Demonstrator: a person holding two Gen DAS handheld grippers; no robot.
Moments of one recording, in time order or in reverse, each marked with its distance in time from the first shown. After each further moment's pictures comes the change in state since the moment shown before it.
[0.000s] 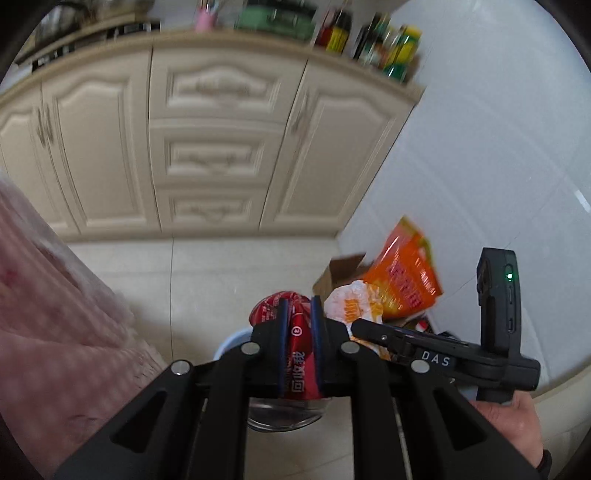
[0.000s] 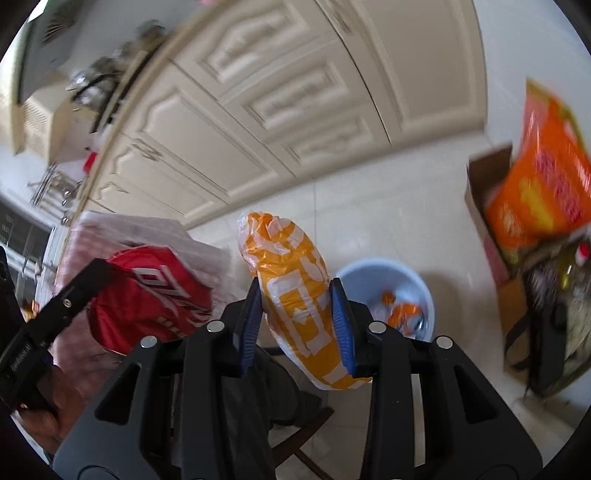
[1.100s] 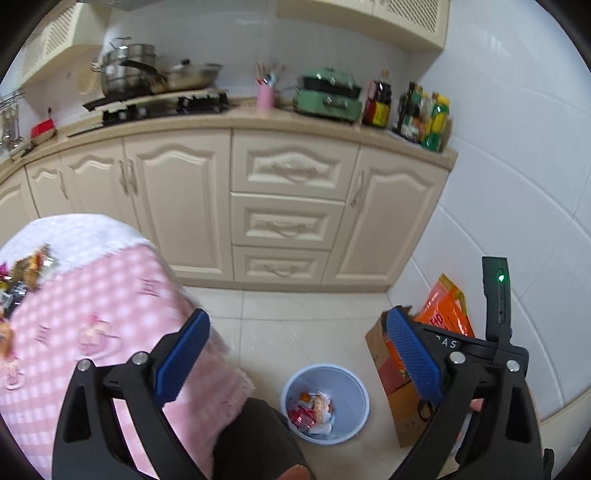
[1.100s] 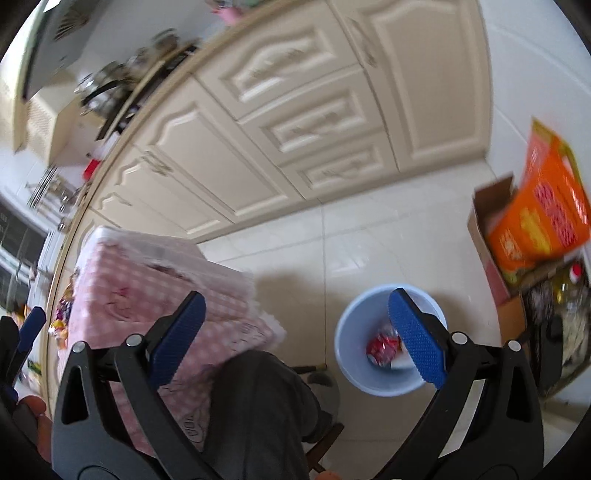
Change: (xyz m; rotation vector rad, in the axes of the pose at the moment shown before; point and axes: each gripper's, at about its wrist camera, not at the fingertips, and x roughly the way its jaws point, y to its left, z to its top) left arm -0.185 0.026 0.024 -0.026 -0.262 0.232; right arm -0.056 0.124 0.017 -0.120 -0.148 -0.025
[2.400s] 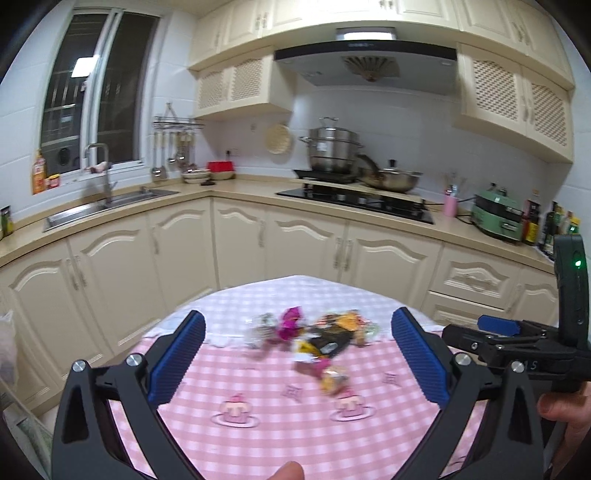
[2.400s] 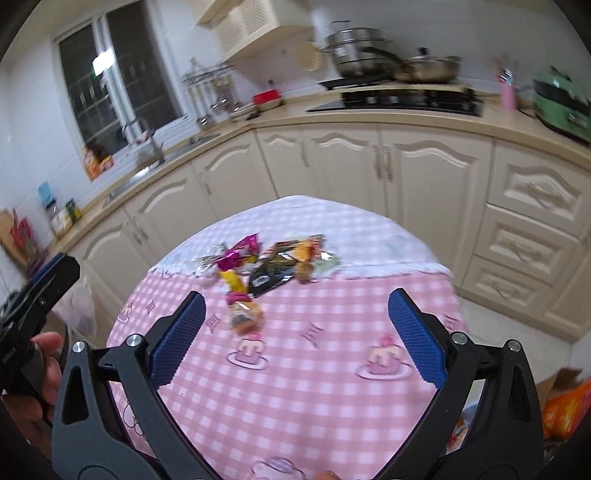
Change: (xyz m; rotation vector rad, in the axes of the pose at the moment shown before) left arm -0.254 0.264 -0.020 -0.230 -0.325 0.556; right arm -0.005 0.400 -0.077 -0.673 -0.020 0.326
